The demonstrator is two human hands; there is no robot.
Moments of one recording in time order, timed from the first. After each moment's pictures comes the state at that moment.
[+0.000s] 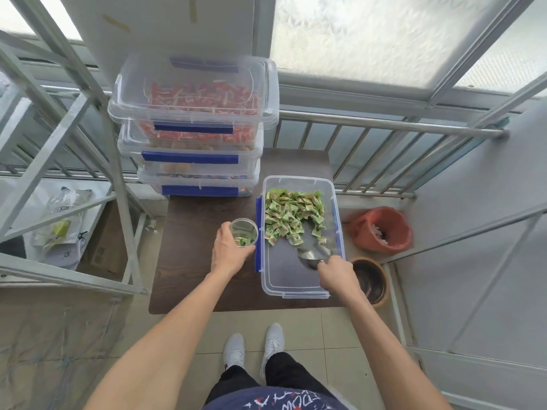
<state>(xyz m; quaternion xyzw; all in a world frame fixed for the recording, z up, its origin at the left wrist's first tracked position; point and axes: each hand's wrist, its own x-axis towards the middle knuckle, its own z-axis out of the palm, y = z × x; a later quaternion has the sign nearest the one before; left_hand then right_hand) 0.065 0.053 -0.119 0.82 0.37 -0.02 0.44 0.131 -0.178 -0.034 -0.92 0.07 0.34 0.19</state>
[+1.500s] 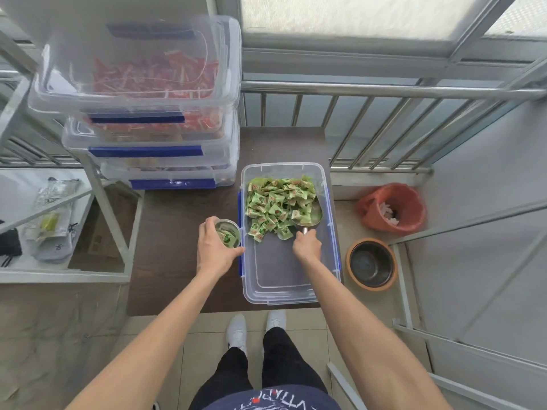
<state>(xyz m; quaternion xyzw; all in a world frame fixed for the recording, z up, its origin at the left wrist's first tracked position) 0.106 0.022 -0.127 0.83 0.40 -0.02 0.39 0.223 -0.156 -0.147 -0.85 0.19 0.35 0.33</state>
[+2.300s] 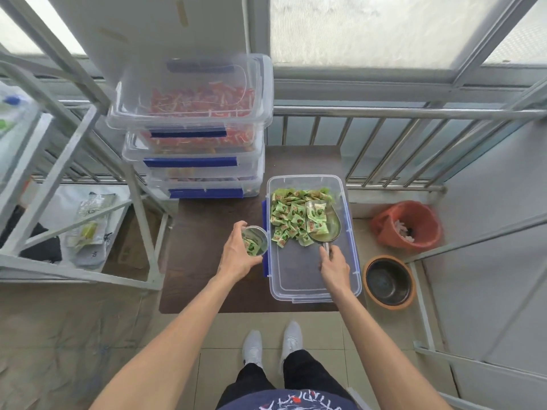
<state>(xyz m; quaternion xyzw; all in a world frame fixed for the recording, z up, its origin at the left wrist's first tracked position) 0.074 0.036 -0.109 0.85 0.32 -0.04 0.42 0.156 -0.187 -0.118 -0.86 0.11 0.25 0.42</state>
